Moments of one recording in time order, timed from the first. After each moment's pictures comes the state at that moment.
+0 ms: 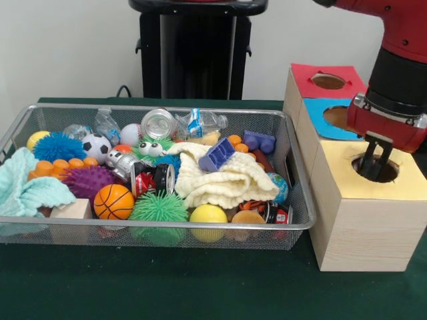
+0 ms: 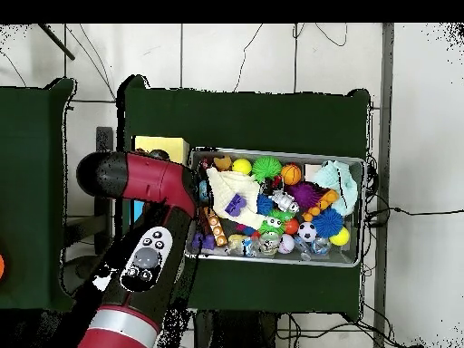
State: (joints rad) arm 0.36 -0.29 -0.46 1.28 0.53 0.61 2.14
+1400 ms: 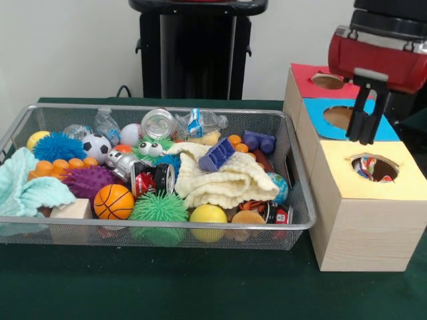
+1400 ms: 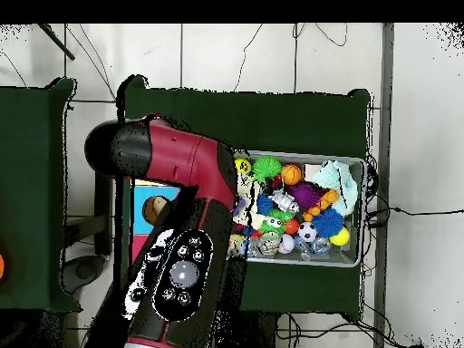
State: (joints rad) arm 0.23 -0.46 -0.45 1.21 0.41 0.68 2.14
